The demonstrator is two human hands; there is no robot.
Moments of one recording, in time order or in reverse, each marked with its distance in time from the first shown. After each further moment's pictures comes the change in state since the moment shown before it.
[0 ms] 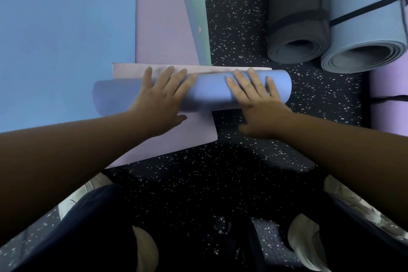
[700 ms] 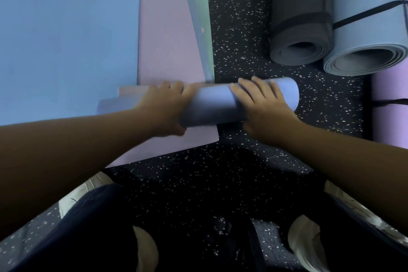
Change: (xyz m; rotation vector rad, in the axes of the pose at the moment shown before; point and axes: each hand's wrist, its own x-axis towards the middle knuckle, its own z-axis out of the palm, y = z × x) left_hand 0.011 0.008 -0.027 -0.170 -0.386 -0.084; right_hand -0.003 0.003 0.017 -0.086 0.278 -0.076
